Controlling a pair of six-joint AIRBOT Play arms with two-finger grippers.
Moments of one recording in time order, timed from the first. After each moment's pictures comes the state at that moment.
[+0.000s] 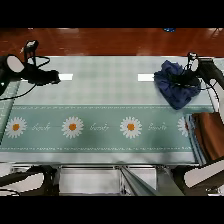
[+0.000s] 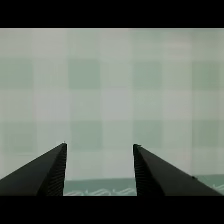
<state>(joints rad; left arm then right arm) 0.03 -1.37 1.23 1.40 -0.98 -1.53 -0.11 -1.78 1.50 -1.63 1.00 1.76</state>
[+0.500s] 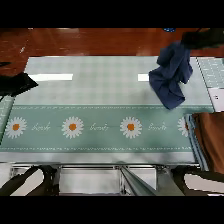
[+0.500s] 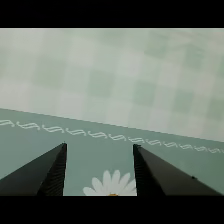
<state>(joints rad) 0.31 -1.04 1.07 1.11 -1.15 -1.41 0.01 -1.41 1.74 -1.54 1.02 1.65</state>
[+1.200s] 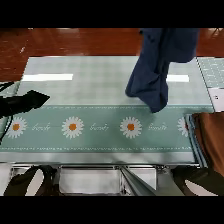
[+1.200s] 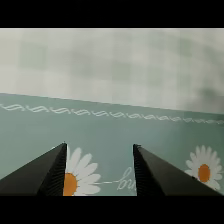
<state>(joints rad) 0.30 -0.70 0.73 0.88 -1.10 -1.26 0.43 -1.19 2.03 -1.52 1.13 1.60</state>
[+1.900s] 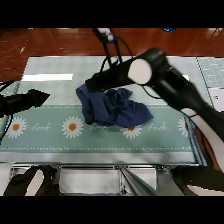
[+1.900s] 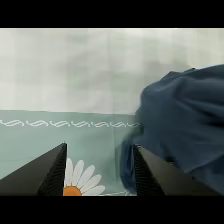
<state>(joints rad) 0.28 -0.69 0.72 0.87 -1.03 -1.22 0.75 -1.48 1.57 -1.31 0.93 1.76</state>
